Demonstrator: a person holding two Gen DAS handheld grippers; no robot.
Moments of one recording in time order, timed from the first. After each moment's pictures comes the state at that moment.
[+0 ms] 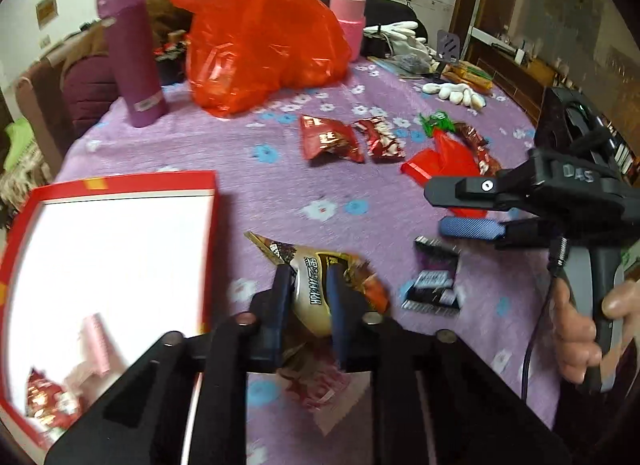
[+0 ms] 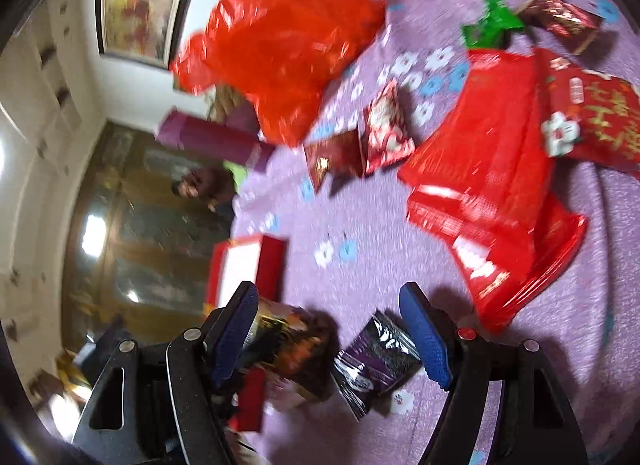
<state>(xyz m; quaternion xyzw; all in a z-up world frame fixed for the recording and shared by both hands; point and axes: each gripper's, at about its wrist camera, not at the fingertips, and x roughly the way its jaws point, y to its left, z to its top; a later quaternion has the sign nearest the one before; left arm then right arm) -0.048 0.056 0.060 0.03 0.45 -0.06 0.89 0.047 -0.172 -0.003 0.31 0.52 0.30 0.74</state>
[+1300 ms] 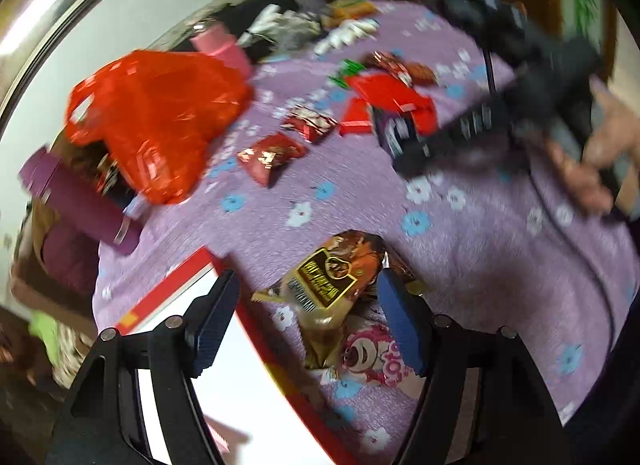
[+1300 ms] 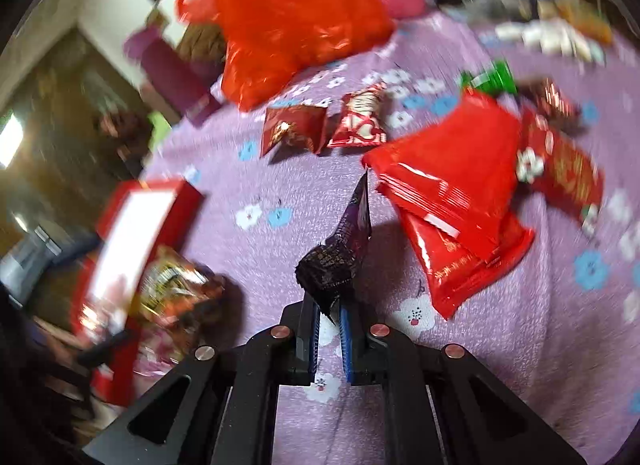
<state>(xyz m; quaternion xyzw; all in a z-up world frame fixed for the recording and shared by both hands) -0.055 0.025 0.062 0.33 0.39 -0.20 0.83 0.019 -0.155 0.003 0.16 0.50 0.23 0.82</state>
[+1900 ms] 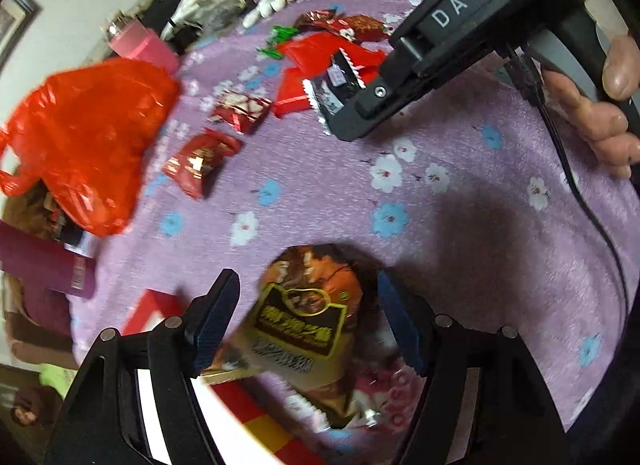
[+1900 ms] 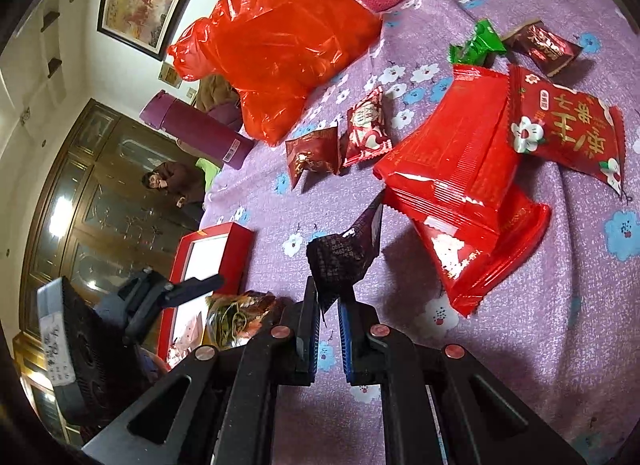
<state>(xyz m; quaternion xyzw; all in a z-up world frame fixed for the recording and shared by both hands) -0.031 -0.007 0.033 0.37 0.44 -0.28 0.77 0.025 -0.179 0.002 0.28 0.49 0.27 0.78</state>
